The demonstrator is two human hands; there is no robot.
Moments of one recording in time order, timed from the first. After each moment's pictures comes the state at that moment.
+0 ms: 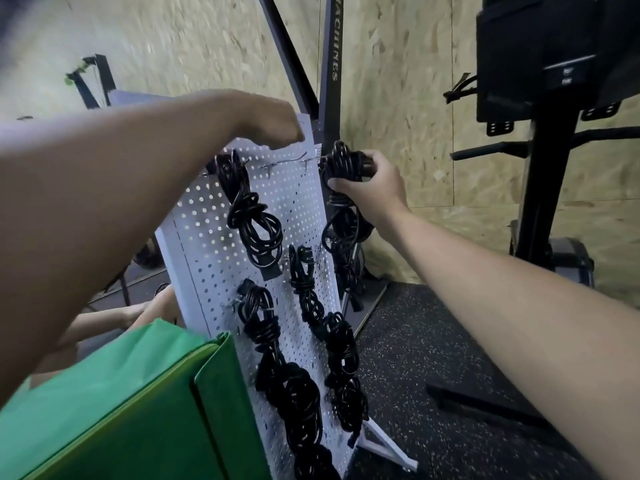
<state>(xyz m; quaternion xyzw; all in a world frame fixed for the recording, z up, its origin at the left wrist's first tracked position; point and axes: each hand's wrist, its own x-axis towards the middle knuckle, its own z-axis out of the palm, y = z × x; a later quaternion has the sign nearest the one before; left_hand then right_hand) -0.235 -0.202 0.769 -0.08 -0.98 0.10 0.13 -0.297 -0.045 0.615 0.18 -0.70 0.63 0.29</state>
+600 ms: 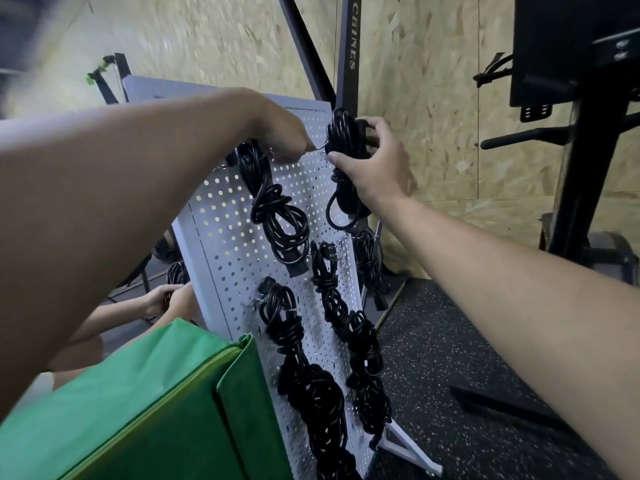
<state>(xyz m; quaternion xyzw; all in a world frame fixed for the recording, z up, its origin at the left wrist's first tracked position) -0.274 -0.226 0.761 -0.03 -0.98 0.19 0.01 -0.321 -0.090 0.633 0.18 -0.66 0.61 0.40</state>
